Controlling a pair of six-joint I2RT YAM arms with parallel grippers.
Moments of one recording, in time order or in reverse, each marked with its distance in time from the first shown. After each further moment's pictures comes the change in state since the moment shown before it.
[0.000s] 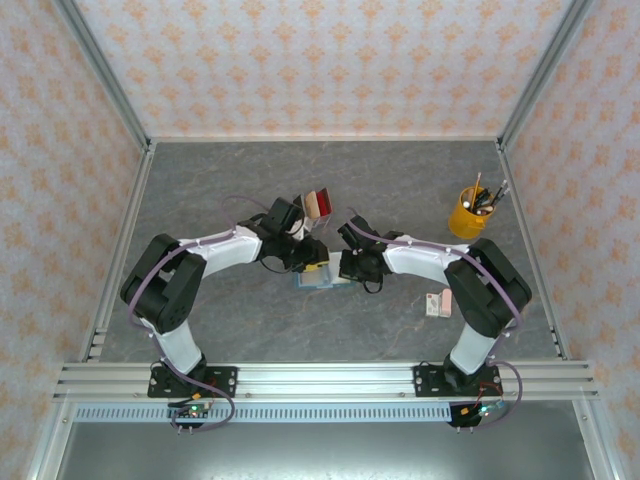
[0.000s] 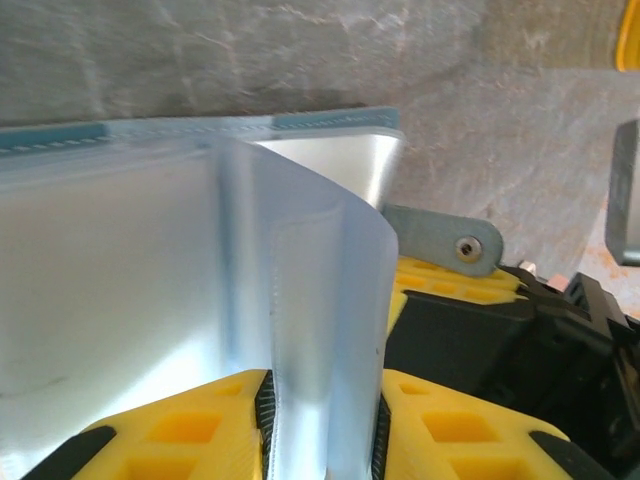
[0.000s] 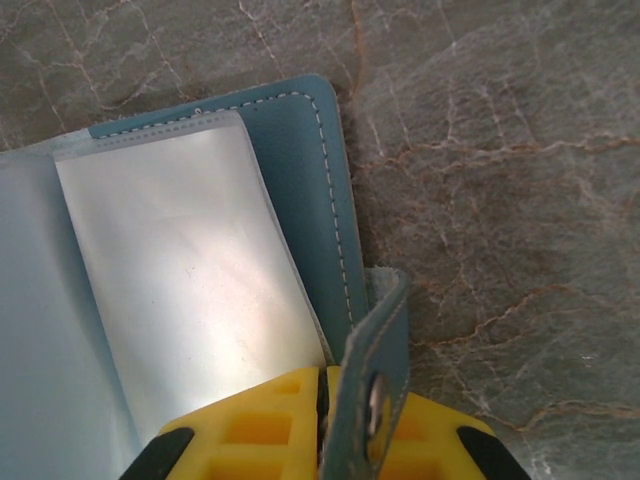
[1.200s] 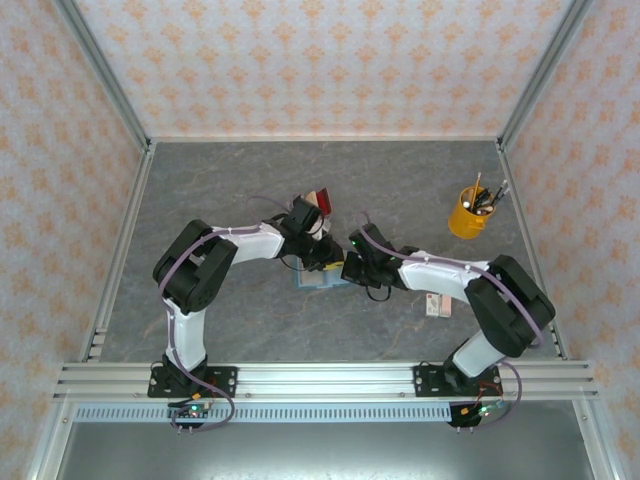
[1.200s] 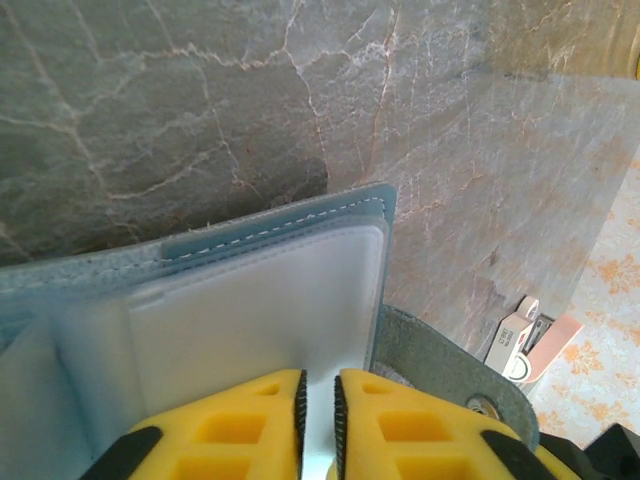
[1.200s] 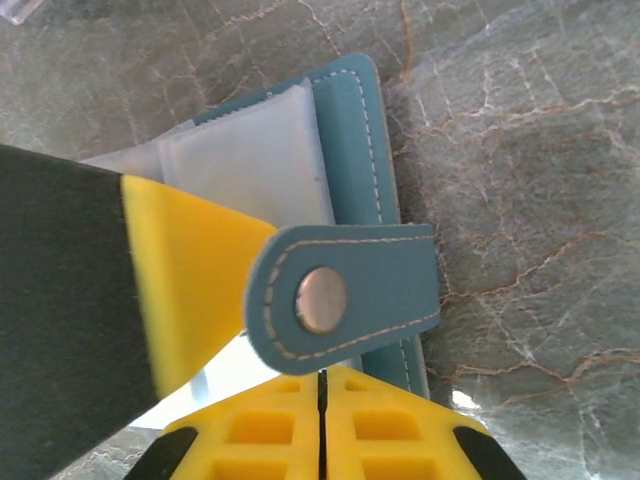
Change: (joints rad) left arm -0.055 0.206 0.124 0.098 0.003 -0.067; right arm 0.005 -0.141 -0.179 0.222 -0.050 0.085
